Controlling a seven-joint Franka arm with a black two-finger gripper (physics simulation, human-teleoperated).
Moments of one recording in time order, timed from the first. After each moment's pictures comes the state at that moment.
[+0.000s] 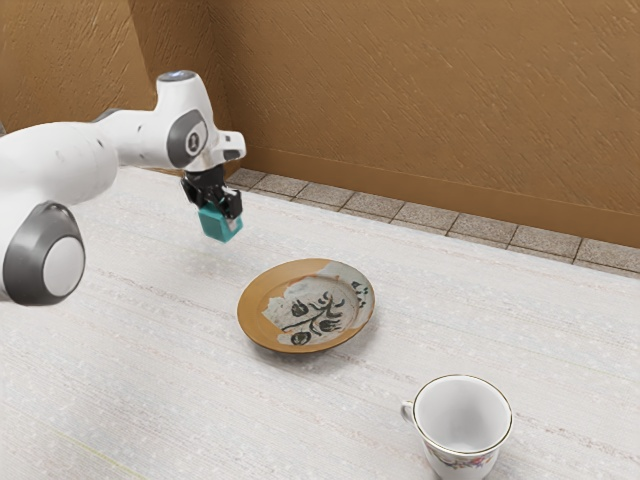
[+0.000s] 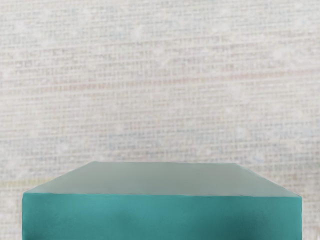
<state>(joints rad) 0.12 0.76 0.11 -1.18 -0.07 2.03 0.30</state>
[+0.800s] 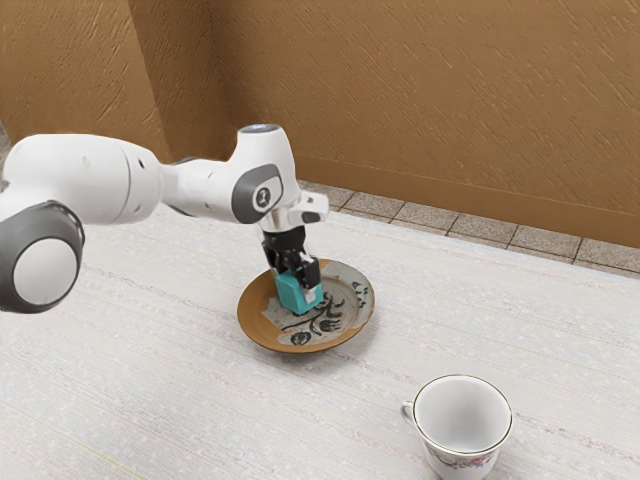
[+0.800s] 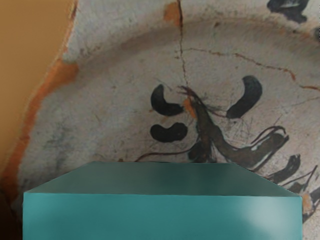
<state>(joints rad) -0.01 0.62 -0.08 -1.53 -0.07 2.12 0.29</state>
